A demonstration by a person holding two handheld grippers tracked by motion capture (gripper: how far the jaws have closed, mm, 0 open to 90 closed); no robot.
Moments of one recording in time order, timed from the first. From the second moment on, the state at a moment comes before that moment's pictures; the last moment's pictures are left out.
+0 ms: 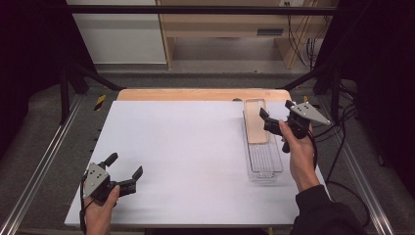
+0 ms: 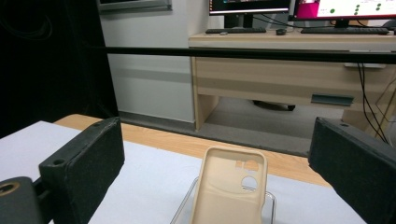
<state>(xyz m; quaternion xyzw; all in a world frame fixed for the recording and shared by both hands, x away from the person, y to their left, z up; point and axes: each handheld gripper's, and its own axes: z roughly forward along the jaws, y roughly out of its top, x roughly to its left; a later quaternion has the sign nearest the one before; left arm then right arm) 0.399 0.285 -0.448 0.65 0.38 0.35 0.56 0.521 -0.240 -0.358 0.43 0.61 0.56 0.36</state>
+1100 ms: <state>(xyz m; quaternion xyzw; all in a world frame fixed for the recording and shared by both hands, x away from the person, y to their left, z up) 0.399 0.286 -0.451 0.66 0.37 0.34 0.56 0.479 -0.284 -0.367 0.42 0.60 0.56 0.38</state>
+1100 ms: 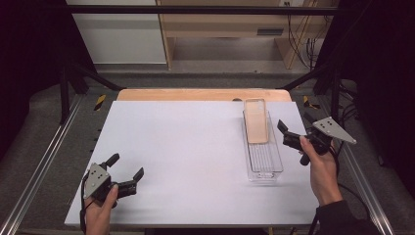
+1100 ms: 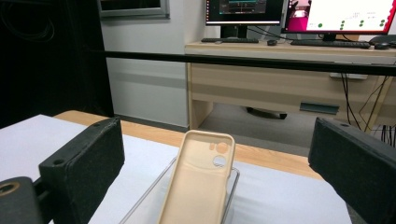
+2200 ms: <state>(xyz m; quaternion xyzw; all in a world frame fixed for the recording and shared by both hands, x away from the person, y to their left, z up) 0.389 0.300 -0.455 0.65 0.38 0.34 0.56 0.434 -0.313 -0.386 0.42 0.60 0.56 0.39</state>
